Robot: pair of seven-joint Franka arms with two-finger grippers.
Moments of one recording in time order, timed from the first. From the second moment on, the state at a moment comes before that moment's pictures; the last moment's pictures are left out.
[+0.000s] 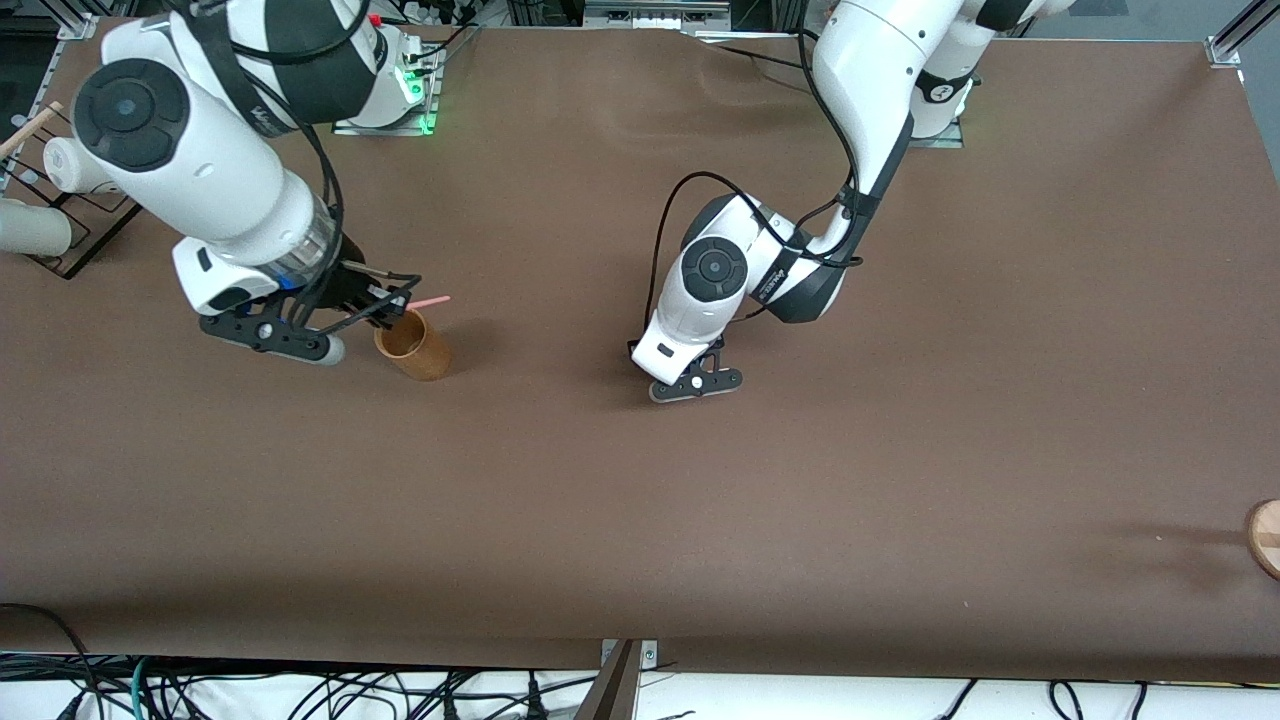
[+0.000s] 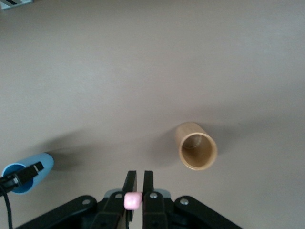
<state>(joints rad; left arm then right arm) -0.65 0.74 -0.03 -1.45 -0.15 2.23 -0.80 0.41 0.29 -0.04 -1.43 0.05 1.75 0.62</state>
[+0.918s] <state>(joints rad) -0.47 0.66 0.00 -1.19 -0.20 1.70 -0.63 0.57 0.45 -0.03 -1.43 0.25 2.05 0.77</state>
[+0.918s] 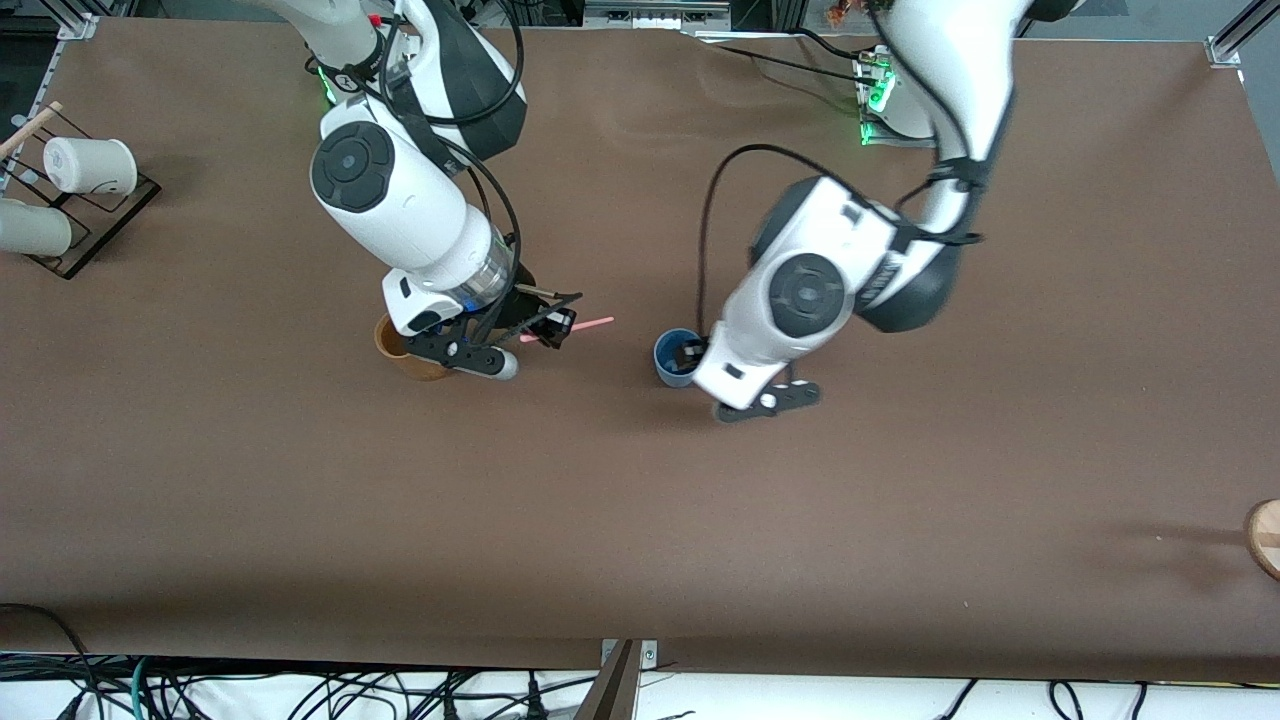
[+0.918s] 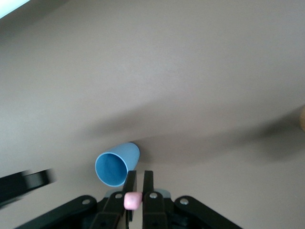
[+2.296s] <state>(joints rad) -0.03 0.32 0.00 -1.32 0.02 1.46 -0.04 0.70 0.56 -0.03 -1.43 0.26 2.25 0.89</state>
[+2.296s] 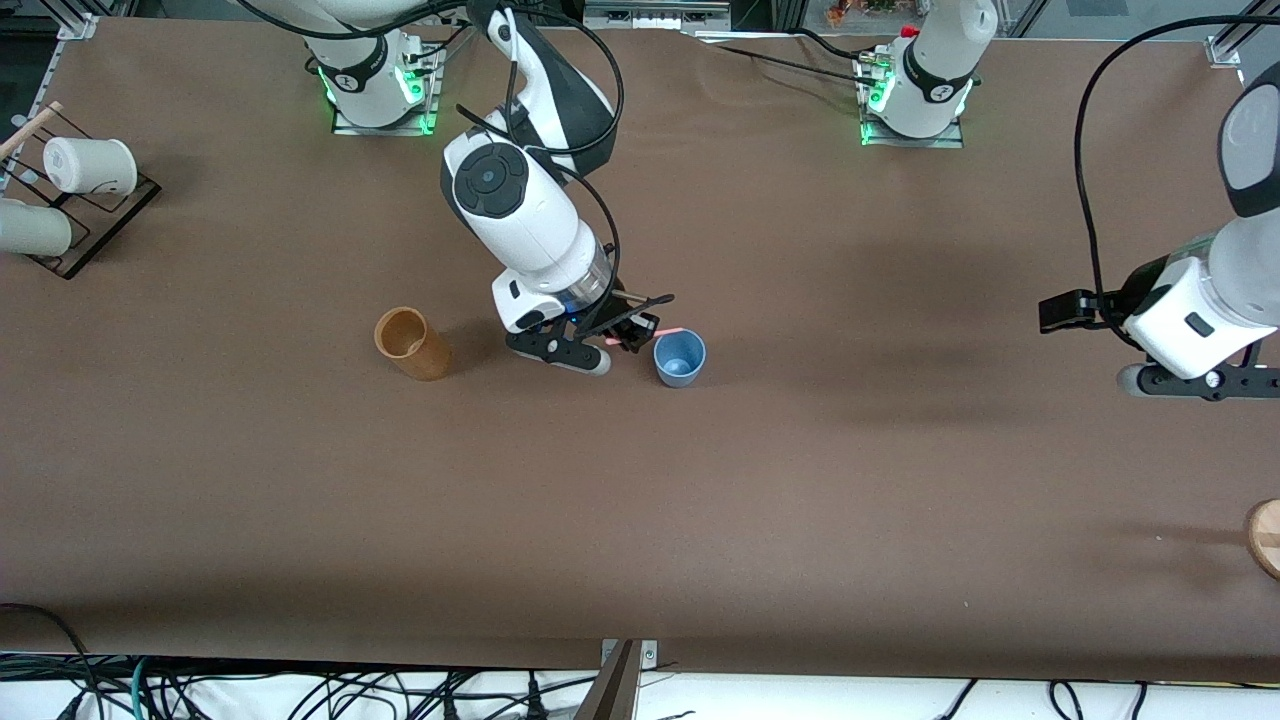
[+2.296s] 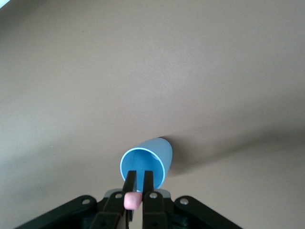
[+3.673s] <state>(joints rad) -0.01 0.06 -0.06 -1.73 0.01 1.67 -0.03 0.70 0.62 -0.04 -1.38 0.20 2.29 0.91</state>
